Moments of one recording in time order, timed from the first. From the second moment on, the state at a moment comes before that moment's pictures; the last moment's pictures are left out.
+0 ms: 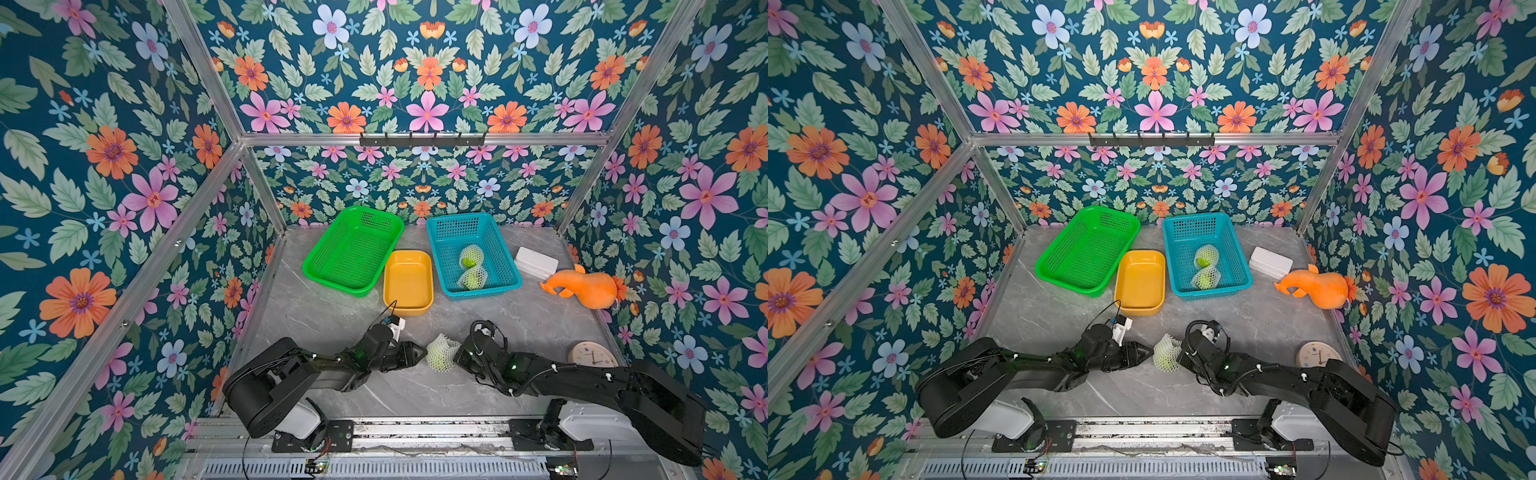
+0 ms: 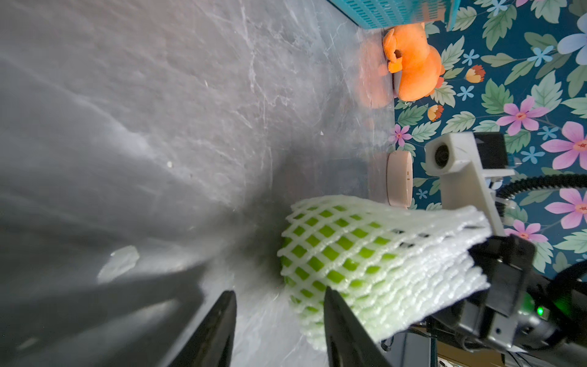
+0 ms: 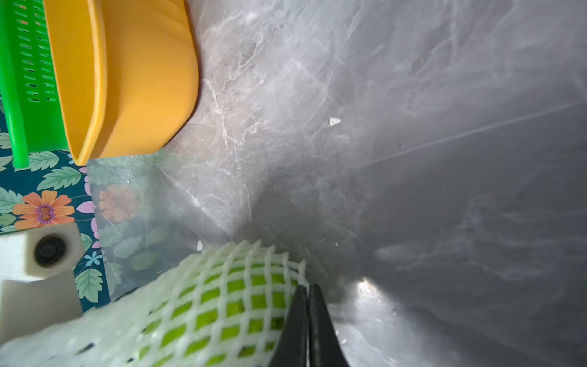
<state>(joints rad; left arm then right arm) -0.83 1.48 0.30 0.59 0.36 -1.00 0.92 1.24 0.40 -0.01 0.15 1.33</state>
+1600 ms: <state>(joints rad) -0.83 1.47 0.31 0.54 0.35 -0.99 0.88 1.03 0.45 -0.40 0.16 1.22</state>
